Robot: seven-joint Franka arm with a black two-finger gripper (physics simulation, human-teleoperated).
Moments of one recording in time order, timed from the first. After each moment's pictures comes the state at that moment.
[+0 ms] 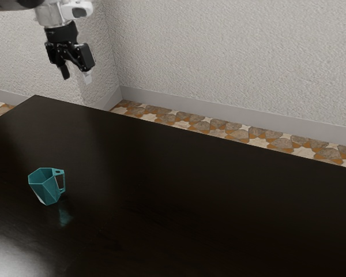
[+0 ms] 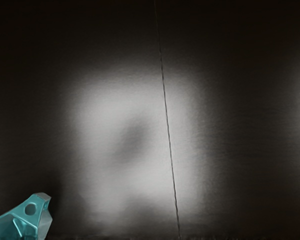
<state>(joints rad) -0.16 0.12 0.32 -1.34 -0.10 1.44 0.26</state>
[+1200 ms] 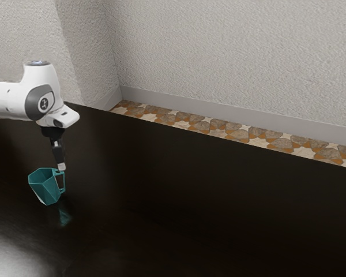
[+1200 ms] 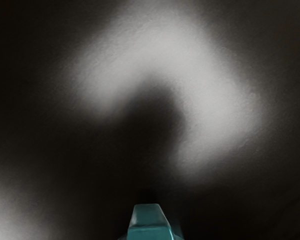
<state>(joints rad) 0.34 0.18 0.00 -2.01 0.08 2.11 1.00</state>
